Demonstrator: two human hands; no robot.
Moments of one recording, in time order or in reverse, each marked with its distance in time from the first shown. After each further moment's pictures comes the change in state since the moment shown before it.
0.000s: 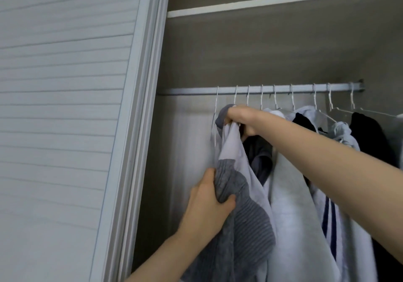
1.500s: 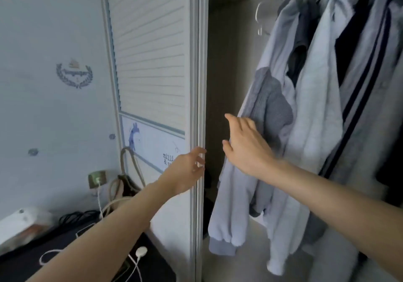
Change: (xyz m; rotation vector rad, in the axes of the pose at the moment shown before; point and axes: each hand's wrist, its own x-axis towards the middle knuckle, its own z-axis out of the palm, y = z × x) left_hand -0.241 0.038 -0.063 0.645 -0.234 -0.552; right_hand -0.281 0.160 0.097 -0.401 -0.173 -0.718
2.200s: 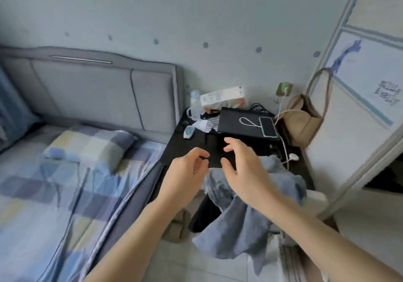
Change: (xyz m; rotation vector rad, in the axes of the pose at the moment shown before) left_hand -0.514 0.080 -0.034 0.146 0.649 -0.961; right_hand -0.293 -0.309 0.016 0.951 -0.540 -0.537
